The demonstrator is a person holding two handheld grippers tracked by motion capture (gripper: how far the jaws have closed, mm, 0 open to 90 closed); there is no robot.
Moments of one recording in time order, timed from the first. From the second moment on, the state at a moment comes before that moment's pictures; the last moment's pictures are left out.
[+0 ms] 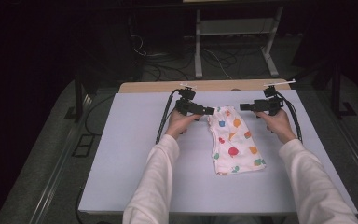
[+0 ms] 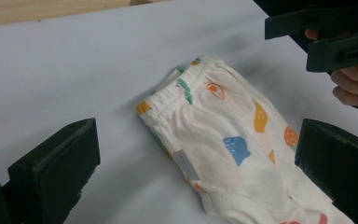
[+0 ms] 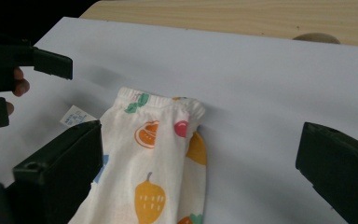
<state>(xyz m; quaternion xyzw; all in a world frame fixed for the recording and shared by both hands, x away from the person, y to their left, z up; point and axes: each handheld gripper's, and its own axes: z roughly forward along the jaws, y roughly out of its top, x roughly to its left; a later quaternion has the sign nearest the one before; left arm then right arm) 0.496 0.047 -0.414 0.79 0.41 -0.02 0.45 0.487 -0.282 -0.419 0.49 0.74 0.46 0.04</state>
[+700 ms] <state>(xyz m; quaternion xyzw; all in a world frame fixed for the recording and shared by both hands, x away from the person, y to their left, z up) 0.502 0.035 -0.442 0.79 0.42 -0.05 0.44 0.491 -0.277 -0.435 0.50 0.73 0.46 0.01</state>
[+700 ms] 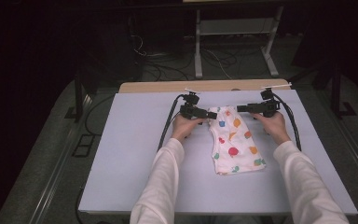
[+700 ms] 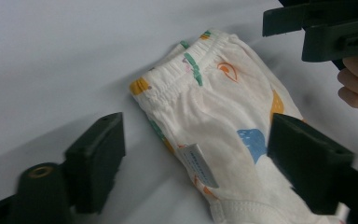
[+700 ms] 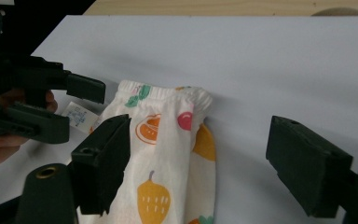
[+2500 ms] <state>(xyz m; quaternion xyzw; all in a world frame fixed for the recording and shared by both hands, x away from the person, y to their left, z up) 0.504 0.025 -0.460 0.78 0.45 -0.08 0.43 0.487 -0.247 -0.457 0.49 0.77 0.40 0.04</state>
